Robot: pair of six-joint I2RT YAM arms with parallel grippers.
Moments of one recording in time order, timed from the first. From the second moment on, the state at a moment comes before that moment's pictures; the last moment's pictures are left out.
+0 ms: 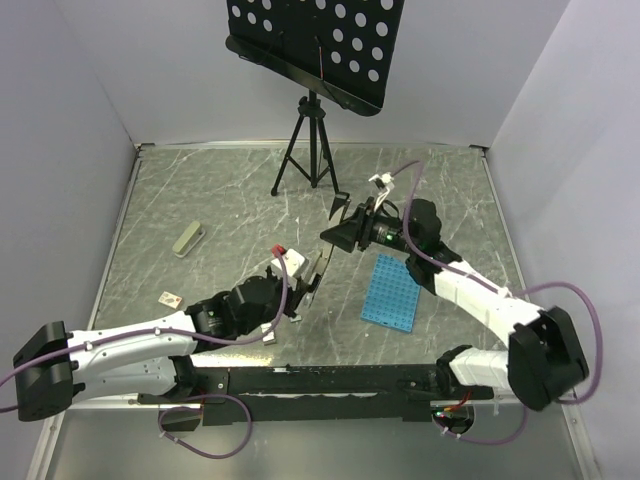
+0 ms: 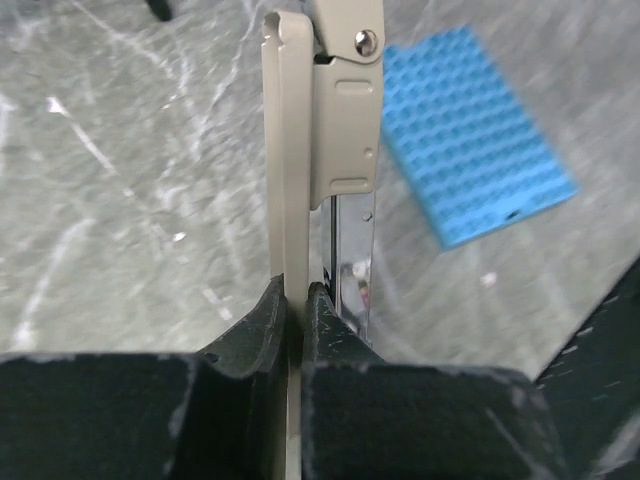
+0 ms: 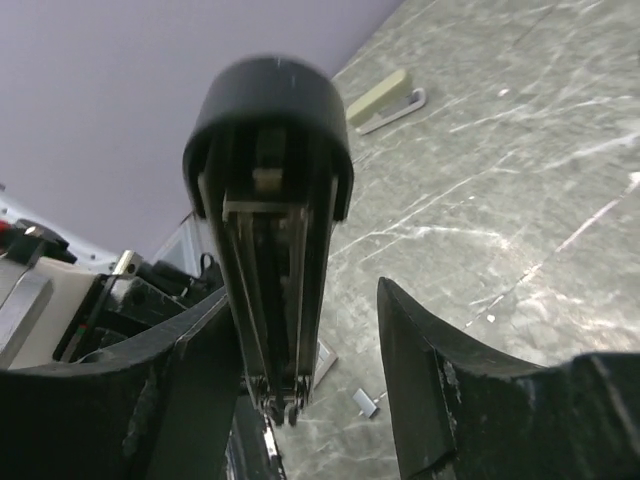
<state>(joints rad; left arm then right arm) -1.12 1.00 0.53 0.13 -0.36 -0.22 0.47 1.26 0.73 0.47 -0.69 0.61</state>
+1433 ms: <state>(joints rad) -1.06 1.02 0.49 0.35 -0.05 -0.55 0.53 1.16 0.93 -0.09 -0.49 0.51</state>
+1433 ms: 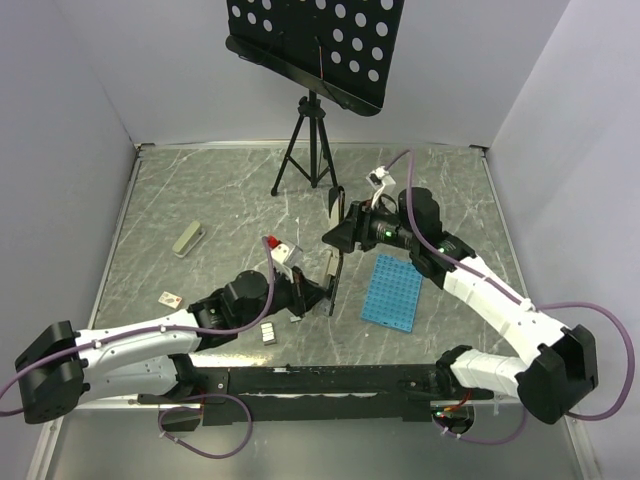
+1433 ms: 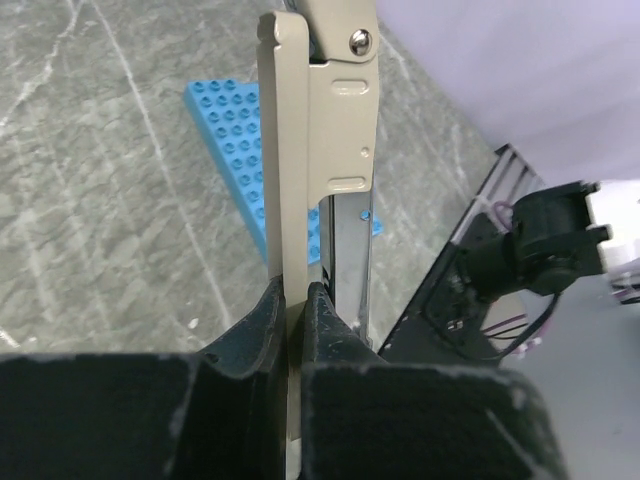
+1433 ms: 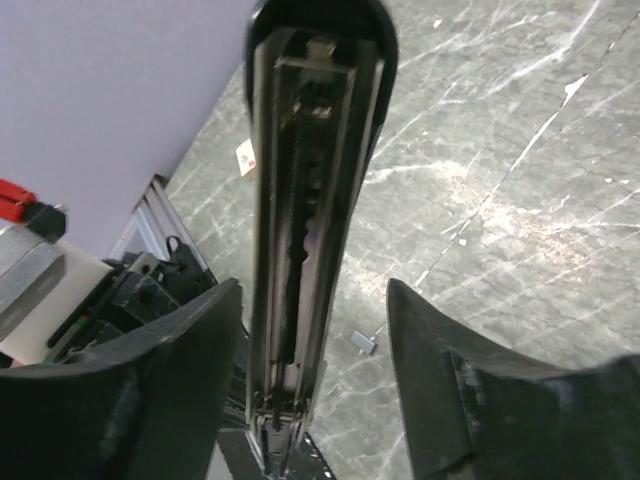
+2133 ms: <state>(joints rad) -1.00 1.05 0.52 0.38 -0.02 -0.71 0.57 1.03 0.82 -0.13 -0.38 0.59</state>
